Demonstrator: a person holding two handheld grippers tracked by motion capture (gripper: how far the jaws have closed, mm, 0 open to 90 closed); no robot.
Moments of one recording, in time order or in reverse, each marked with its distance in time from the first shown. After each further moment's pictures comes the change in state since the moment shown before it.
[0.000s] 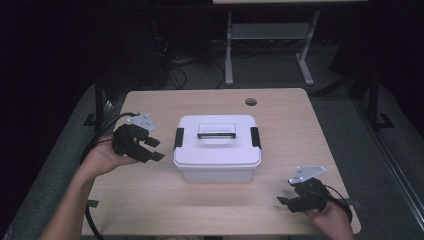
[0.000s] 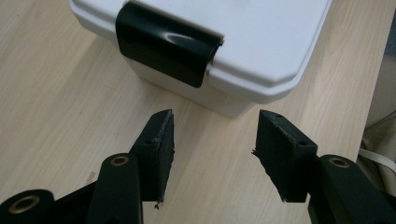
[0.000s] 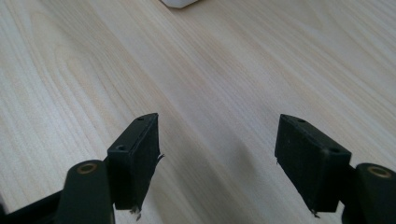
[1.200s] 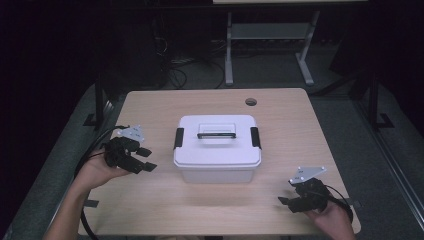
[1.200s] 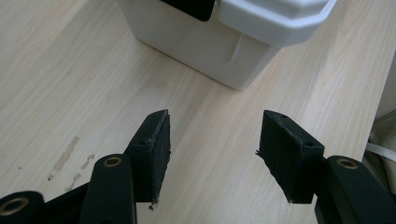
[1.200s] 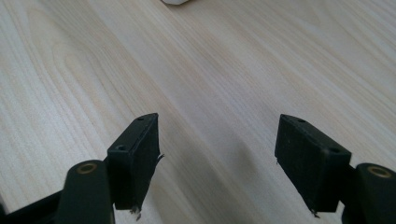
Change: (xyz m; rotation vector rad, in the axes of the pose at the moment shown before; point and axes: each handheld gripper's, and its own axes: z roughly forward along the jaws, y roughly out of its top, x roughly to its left) left arm -0.001 -0.043 0.011 -0.008 -0.001 -0.079; right arm -0.001 -0.002 -0.001 0.003 0.005 0.010
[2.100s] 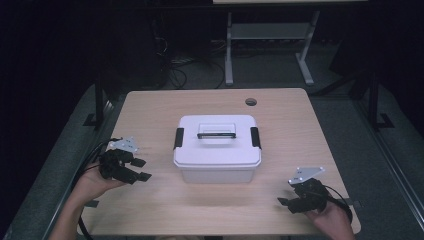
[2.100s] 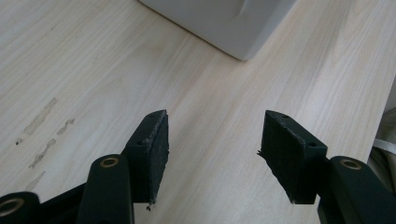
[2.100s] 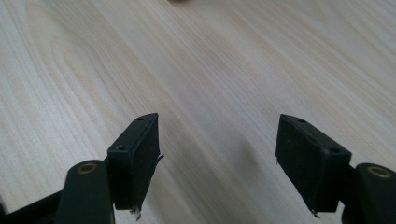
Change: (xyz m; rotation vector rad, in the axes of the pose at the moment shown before) left arm 0.000 -0.041 0.014 -0.024 -0.009 -0.073; right arm 0.001 0.000 0.002 0.014 -0.001 -0.007
